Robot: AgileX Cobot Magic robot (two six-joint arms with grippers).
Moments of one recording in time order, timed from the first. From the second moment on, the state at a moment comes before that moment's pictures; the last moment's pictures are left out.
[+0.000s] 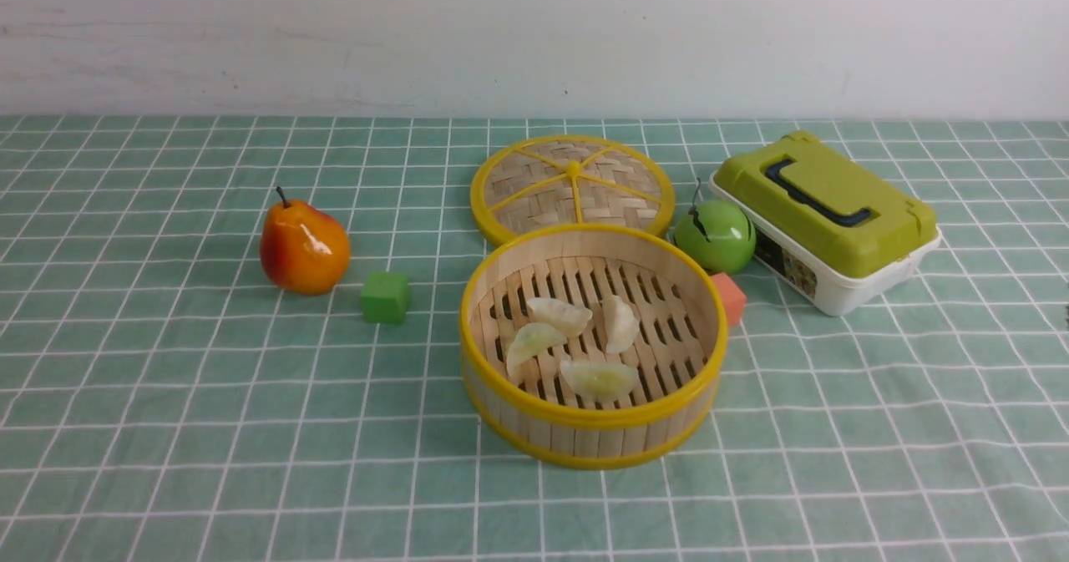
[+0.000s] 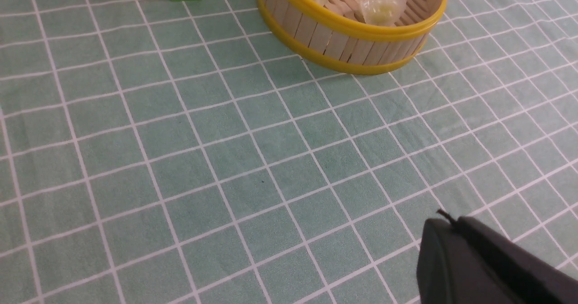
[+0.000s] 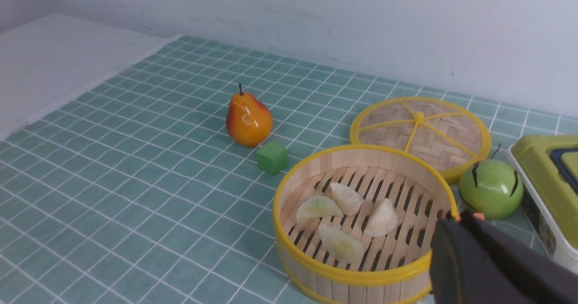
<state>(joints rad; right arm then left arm) 0.54 0.54 -0.74 0.13 0.47 0.01 -0.50 0.28 -0.60 -0.09 0.92 -0.18</state>
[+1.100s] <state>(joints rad) 0.19 0.10 -0.04 0.05 0.06 0.02 -0.50 0.28 -0.60 -0.09 0.93 -0.18</state>
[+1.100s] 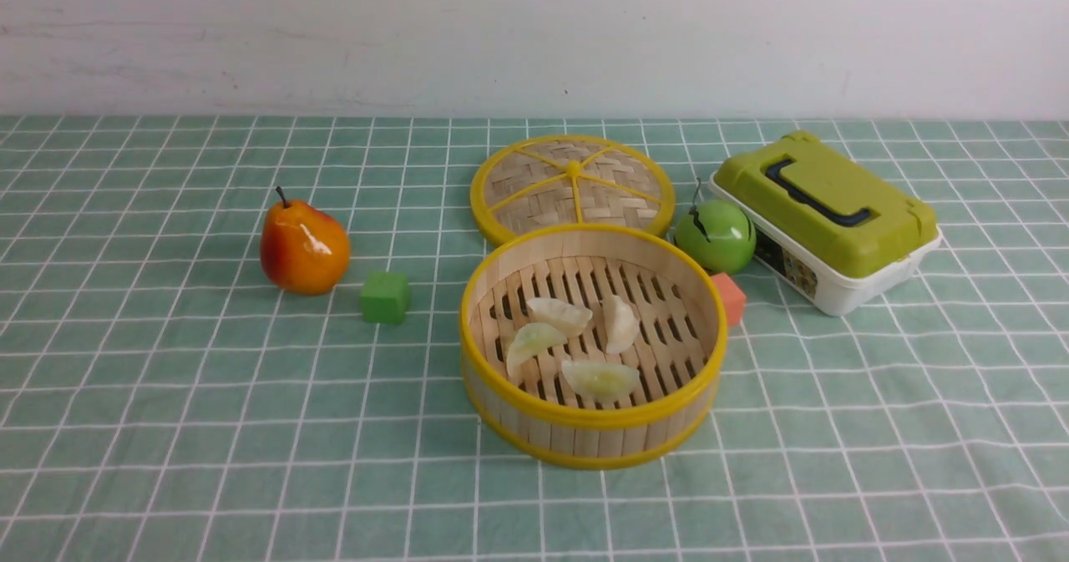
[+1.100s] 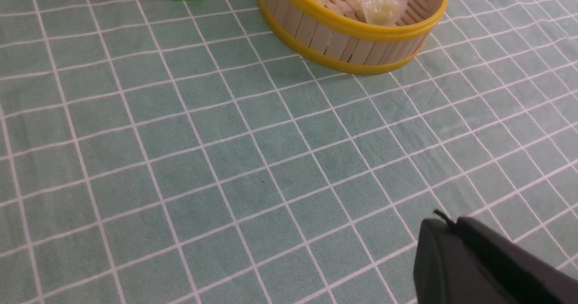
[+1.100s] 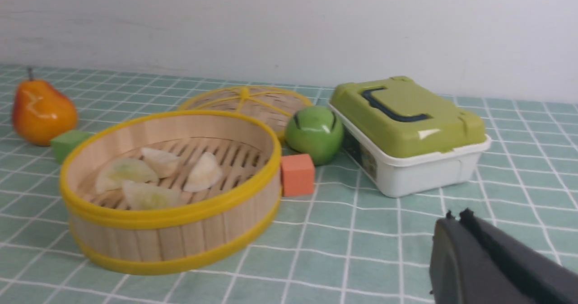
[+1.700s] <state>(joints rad) 0.08 -0.01 0.02 -0.02 0.37 0.12 -0.50 0.28 -0.60 -0.09 0.93 -0.18</state>
